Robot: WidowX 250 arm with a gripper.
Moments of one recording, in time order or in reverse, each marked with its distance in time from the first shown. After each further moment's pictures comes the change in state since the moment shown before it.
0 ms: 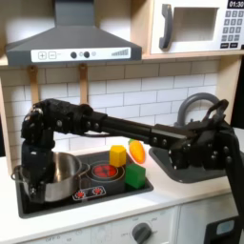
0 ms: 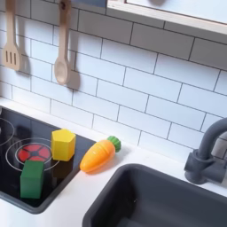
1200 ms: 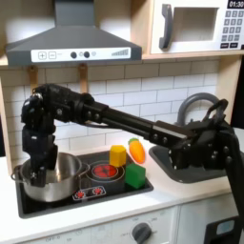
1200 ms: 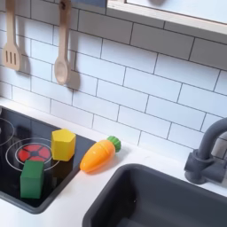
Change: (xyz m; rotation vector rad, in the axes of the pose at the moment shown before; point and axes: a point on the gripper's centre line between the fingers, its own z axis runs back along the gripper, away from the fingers) arm 0.003 -0.014 0.030 -0.080 -0.006 -0.026
